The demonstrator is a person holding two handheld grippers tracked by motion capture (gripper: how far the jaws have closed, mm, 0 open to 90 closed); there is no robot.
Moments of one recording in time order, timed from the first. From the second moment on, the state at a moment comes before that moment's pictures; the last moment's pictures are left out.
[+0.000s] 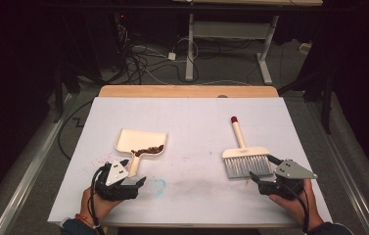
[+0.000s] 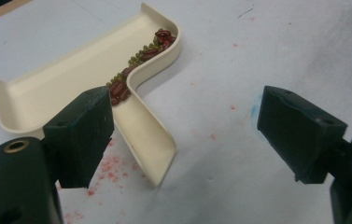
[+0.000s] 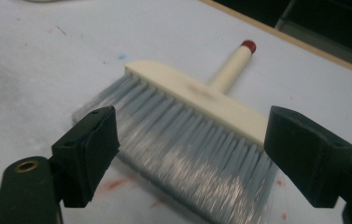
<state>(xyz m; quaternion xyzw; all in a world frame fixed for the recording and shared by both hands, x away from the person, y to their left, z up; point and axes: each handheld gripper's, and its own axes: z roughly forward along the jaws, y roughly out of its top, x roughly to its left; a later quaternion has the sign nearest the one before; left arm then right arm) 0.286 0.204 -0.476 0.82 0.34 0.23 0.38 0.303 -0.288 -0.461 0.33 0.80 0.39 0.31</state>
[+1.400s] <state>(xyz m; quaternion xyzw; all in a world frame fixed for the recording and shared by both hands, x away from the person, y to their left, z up) 0.280 0.200 -0.477 0.83 0.33 0.24 0.38 0.282 -0.282 -0.455 0.30 0.79 0.41 0.35</state>
